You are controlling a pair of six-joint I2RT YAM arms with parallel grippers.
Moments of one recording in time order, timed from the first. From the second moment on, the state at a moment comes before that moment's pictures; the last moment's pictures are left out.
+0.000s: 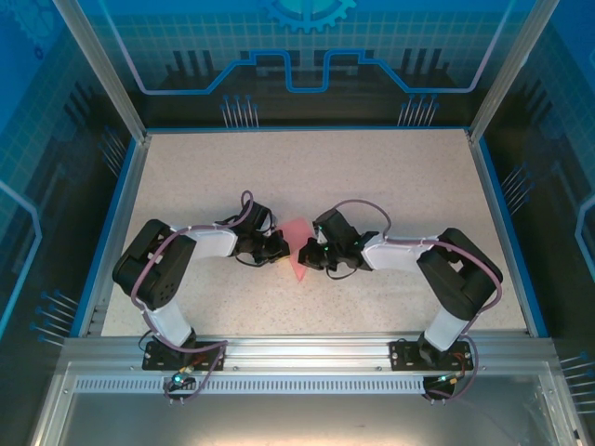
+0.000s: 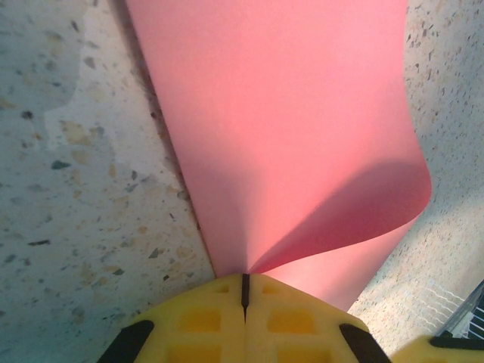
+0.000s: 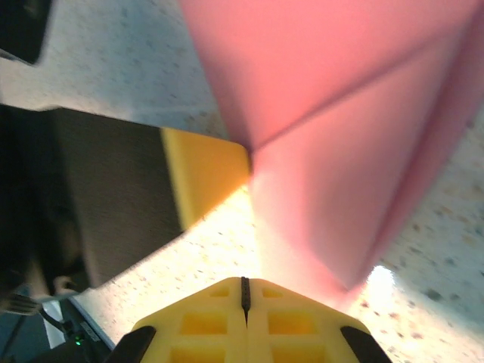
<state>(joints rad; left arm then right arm) -0.45 1.74 0.80 -0.11 0.47 -0.85 0.74 1.69 0.81 -0.02 -0.35 0.97</state>
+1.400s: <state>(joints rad) -0.46 1.74 0.80 -0.10 0.45 -0.85 0.76 1.79 0.81 -0.02 -0.46 0.89</state>
